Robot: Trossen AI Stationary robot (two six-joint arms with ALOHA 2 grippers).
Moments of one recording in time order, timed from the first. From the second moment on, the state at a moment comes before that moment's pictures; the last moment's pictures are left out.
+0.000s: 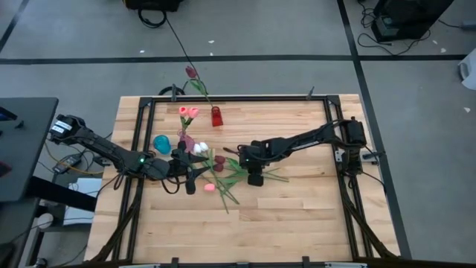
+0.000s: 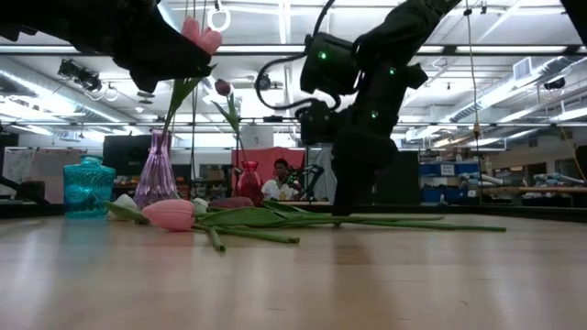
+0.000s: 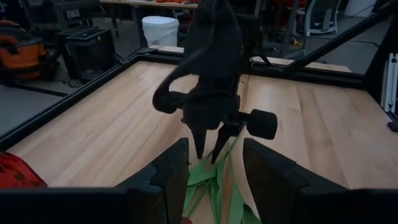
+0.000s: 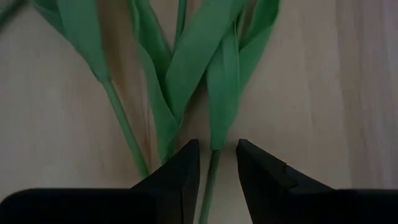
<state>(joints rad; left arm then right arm) -0.38 1.01 0.43 0.32 -0.63 -0.22 -0.02 1.94 1.19 -0.44 0.01 0.10</state>
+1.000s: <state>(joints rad) -0.38 1.01 0.43 0.34 -0.64 -0.16 -0.19 1.80 1.19 0.34 0.15 -0.14</state>
